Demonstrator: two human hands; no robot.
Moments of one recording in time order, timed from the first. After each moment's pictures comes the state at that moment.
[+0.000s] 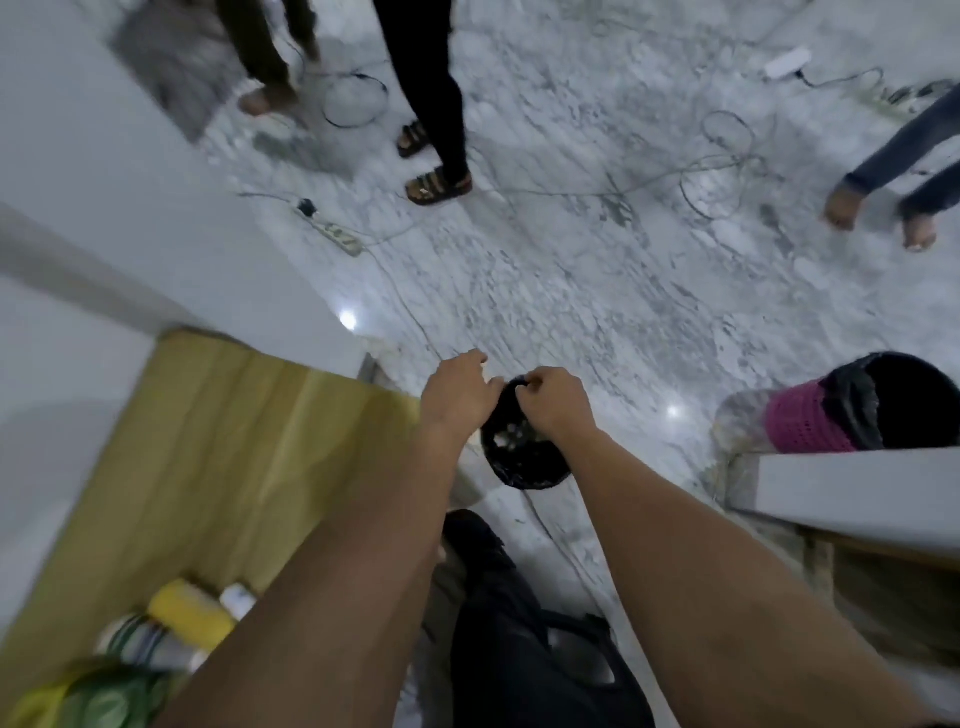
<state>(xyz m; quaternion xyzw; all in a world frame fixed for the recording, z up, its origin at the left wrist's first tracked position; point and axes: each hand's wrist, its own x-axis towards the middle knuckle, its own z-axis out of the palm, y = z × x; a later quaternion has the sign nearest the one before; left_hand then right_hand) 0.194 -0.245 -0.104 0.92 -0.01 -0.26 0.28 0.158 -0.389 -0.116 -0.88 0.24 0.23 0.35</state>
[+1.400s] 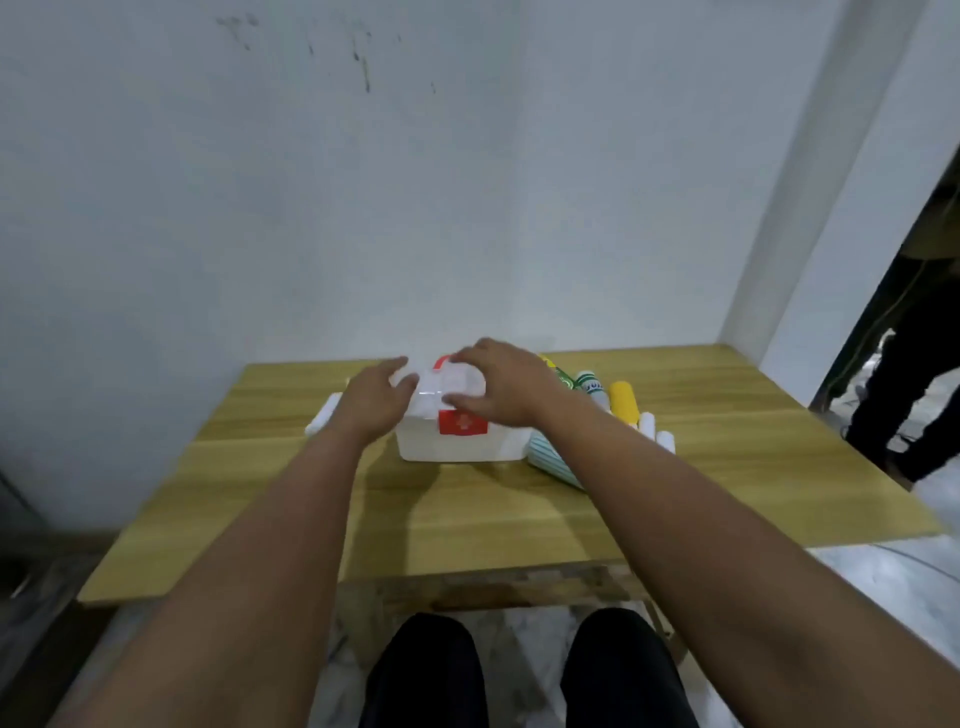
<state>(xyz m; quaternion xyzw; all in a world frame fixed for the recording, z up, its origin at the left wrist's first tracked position) -0.375 0.110 -0.095 0.79 0.46 0.28 0.31 -0.188 0.012 -0.069 -0.69 -0.70 -0.05 0.16</state>
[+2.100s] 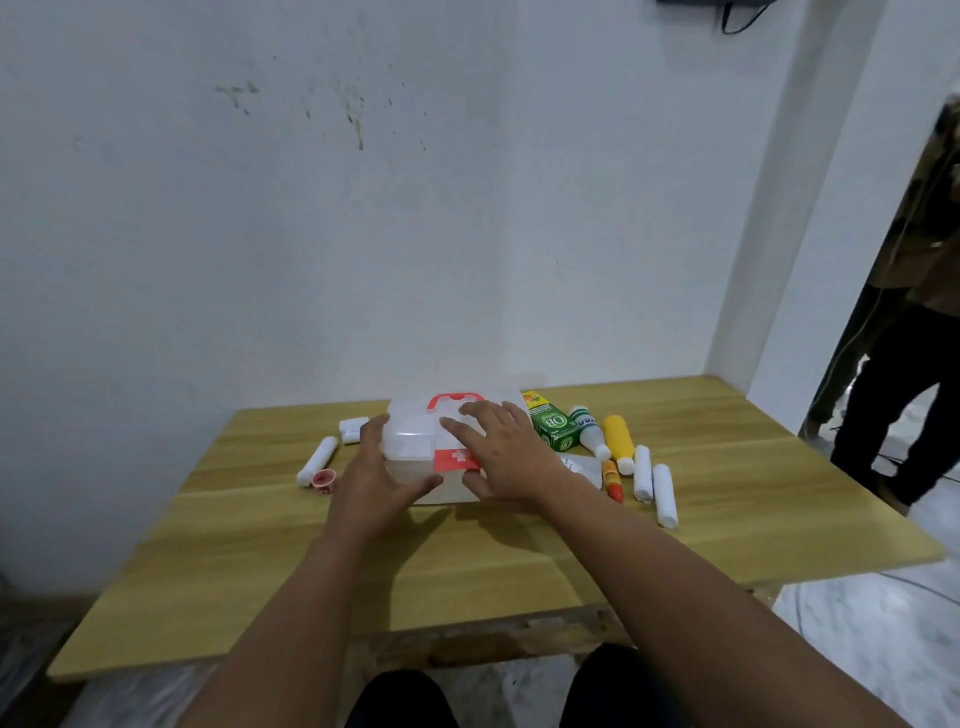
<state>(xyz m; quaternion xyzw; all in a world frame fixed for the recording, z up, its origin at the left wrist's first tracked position) -0.384 0.084 -0.149 0.78 0.43 0.35 0.30 -0.182 0.005 -0.131 -0.64 -0.73 -0.19 0.14</state>
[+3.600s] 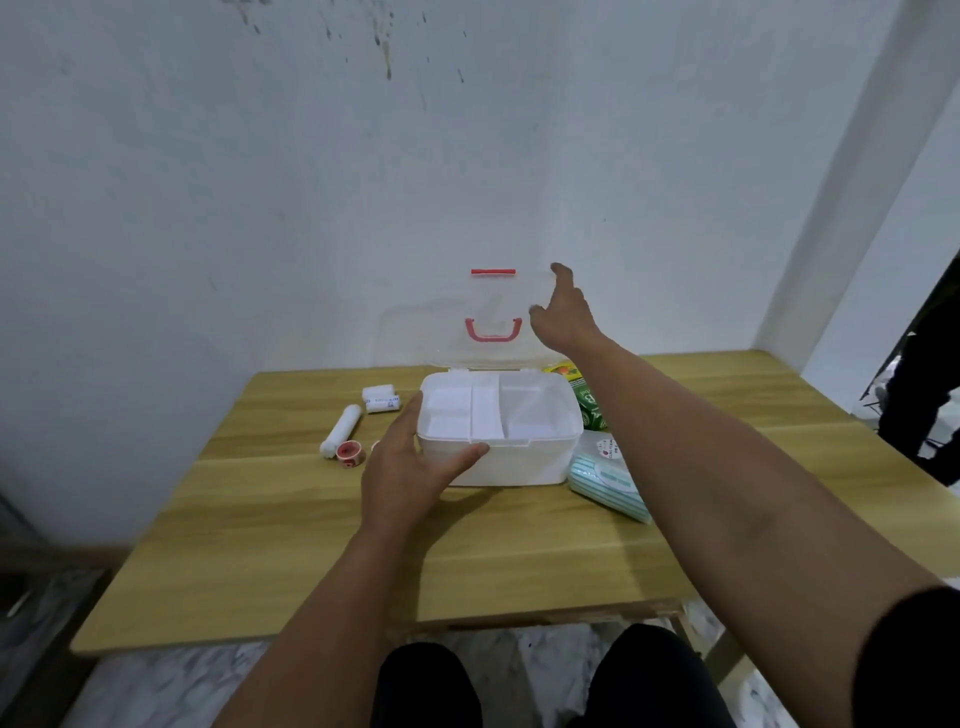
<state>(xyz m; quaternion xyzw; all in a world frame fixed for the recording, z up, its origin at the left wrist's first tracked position) -0.380 0.083 -0.159 0.75 0.44 0.40 0.28 -0.110 0.117 -0.055 -0.77 -0.46 0.10 0.43</state>
